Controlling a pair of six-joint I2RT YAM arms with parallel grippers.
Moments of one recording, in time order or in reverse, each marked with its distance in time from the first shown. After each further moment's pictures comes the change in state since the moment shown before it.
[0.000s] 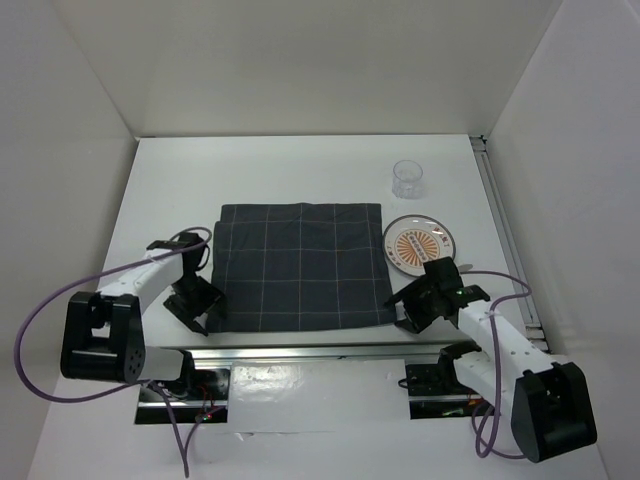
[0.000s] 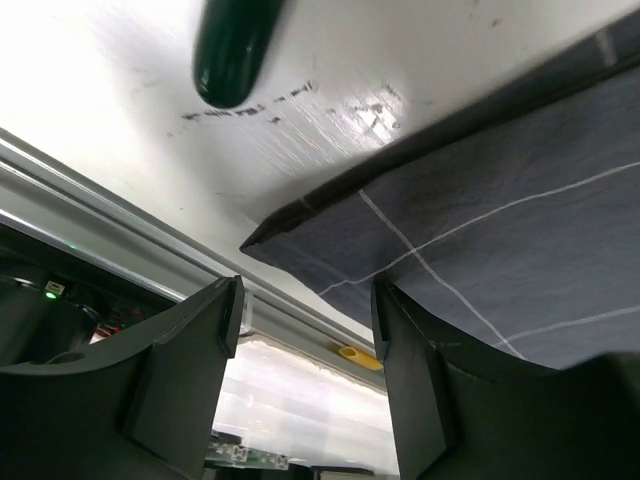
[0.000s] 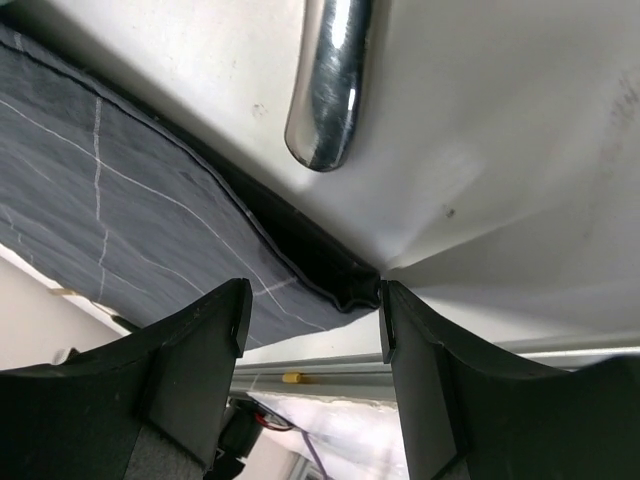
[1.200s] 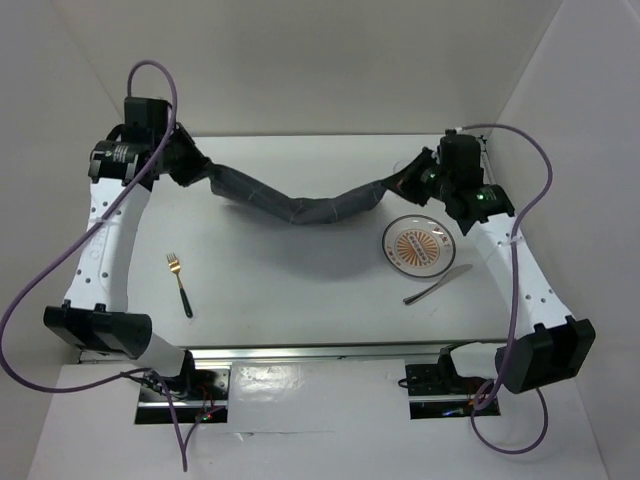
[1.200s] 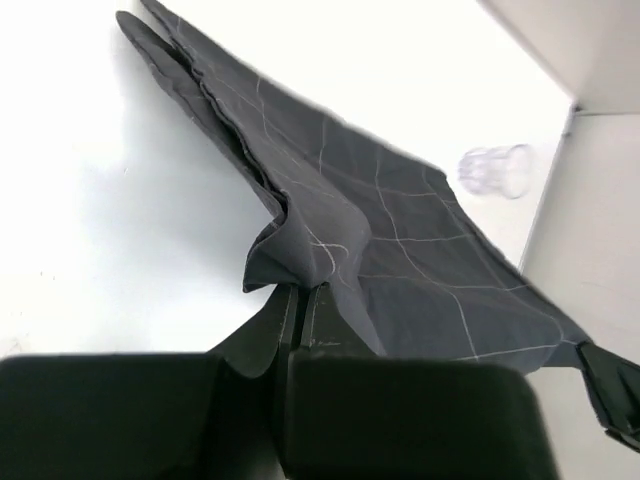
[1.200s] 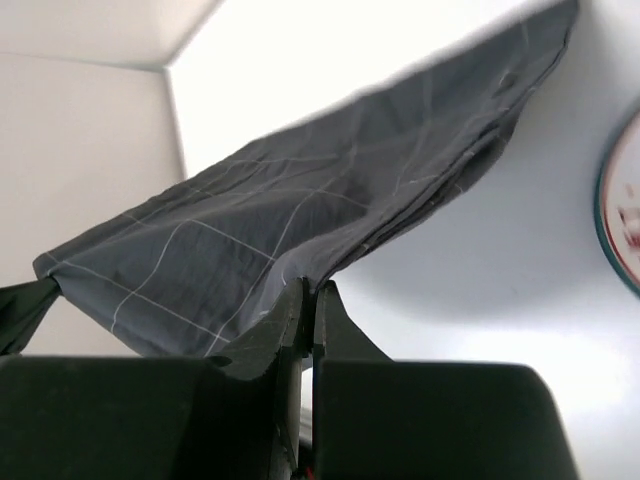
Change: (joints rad) left arm -0.050 0.161 1.131 -0.062 0.063 0.231; right arm -0.018 0.369 0.943 0.002 0.000 -0.386
